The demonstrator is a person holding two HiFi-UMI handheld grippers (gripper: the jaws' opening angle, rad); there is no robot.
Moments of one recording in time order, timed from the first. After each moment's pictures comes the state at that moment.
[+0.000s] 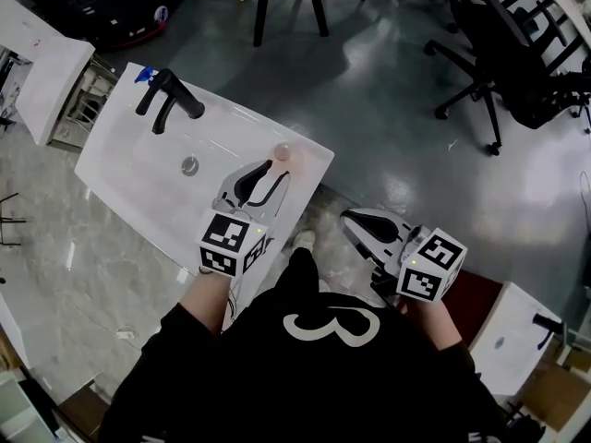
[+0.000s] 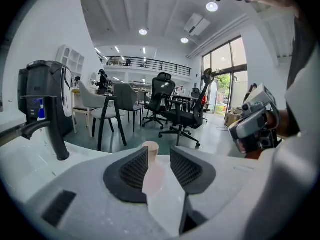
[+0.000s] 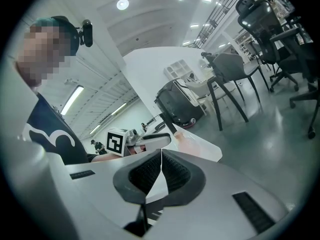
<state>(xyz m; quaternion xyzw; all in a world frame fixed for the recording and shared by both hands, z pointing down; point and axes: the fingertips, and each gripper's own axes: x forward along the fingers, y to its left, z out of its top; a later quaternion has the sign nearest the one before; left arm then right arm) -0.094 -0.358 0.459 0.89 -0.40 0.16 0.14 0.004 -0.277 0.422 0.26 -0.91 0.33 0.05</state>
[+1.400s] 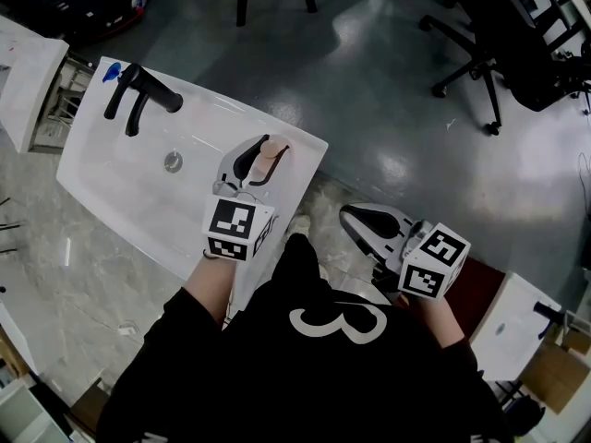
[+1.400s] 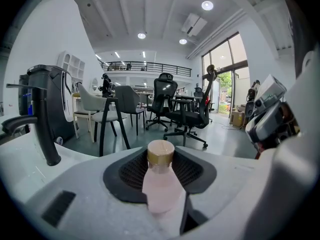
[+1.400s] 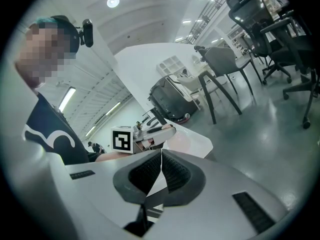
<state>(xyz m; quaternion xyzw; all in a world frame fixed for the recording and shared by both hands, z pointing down) -0.078 -0.400 0.489 0.89 -0.42 0.15 0.10 0.013 -0.288 0.455 0.28 -0.89 0.36 0.06</state>
